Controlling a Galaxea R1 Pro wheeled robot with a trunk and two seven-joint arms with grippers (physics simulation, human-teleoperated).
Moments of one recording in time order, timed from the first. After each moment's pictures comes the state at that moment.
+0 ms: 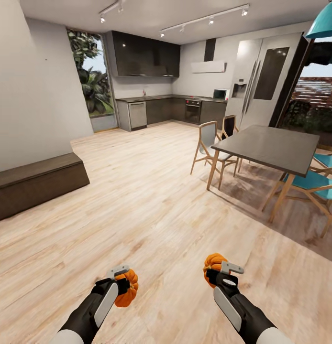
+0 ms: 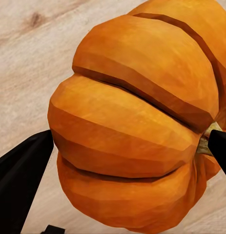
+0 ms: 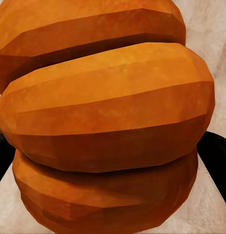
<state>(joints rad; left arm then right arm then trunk) -0.48 -0.06 -0.12 -0.74 0.44 0.50 0.41 -0.50 -0.03 0.41 -0.74 -0.62 0.18 -0.57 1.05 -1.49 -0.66</state>
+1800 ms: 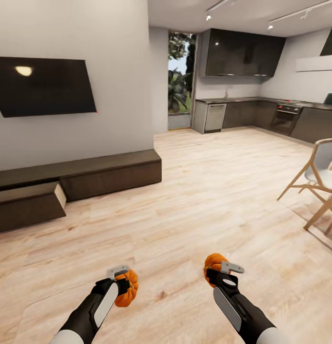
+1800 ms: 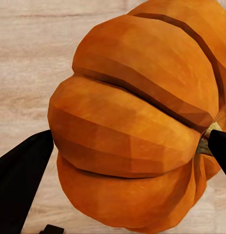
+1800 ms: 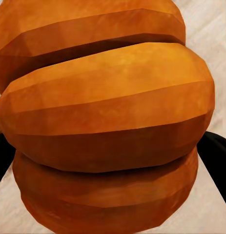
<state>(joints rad) -0.48 -0.06 -0.11 -0.74 0.45 0.50 0.41 -0.50 -0.03 0.41 -0.74 -0.61 0.18 -0.56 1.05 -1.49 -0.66</state>
